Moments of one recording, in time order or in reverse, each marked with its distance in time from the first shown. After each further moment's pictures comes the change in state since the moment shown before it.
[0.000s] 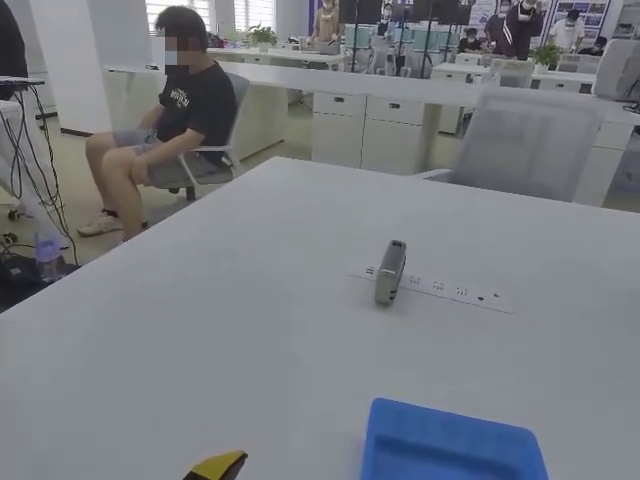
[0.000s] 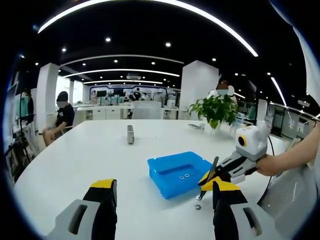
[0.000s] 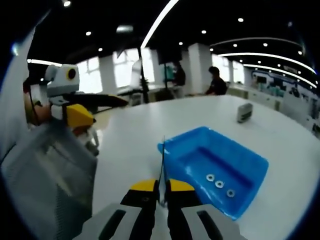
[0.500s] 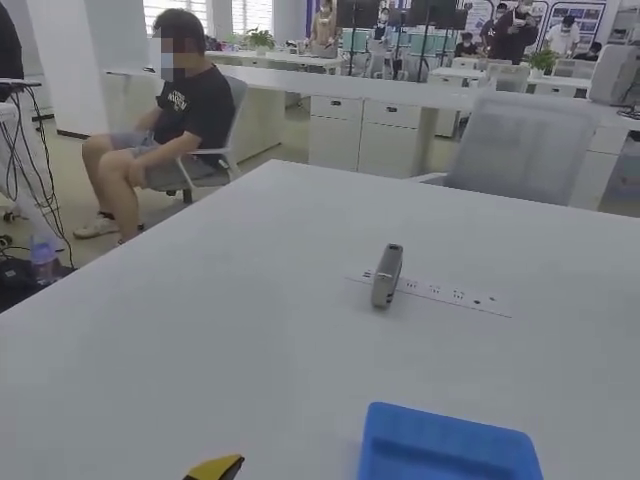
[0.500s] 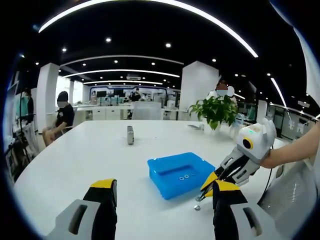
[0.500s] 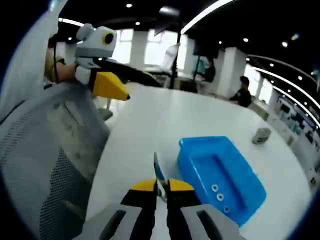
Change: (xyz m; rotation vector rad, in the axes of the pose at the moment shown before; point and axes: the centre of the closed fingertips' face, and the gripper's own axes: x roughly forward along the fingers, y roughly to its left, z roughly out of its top) left arm 0.000 0.000 0.001 -0.004 -0.007 -0.001; right arm 0.001 0.018 -0.006 -0.318 0.146 0.106
